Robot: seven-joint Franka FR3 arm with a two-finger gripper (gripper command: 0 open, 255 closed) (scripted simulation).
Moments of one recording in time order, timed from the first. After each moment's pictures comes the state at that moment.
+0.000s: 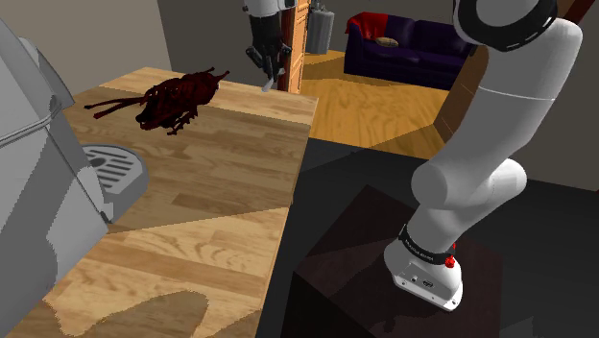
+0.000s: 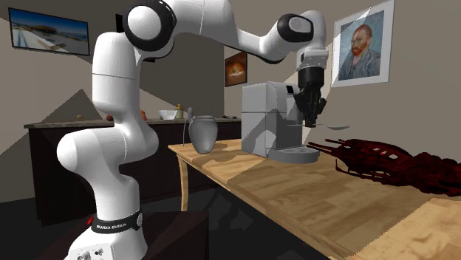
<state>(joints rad) -0.66 0.15 0.82 -1.60 -0.29 1.60 1.26</state>
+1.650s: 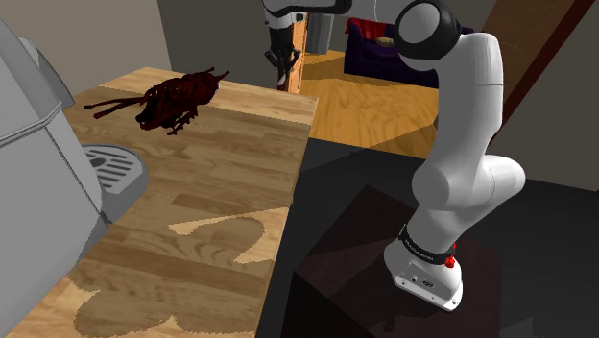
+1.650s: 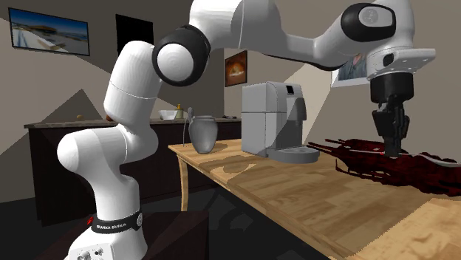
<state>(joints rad) -0.62 0.59 0.68 -1.15 -0.56 1.57 1.07</state>
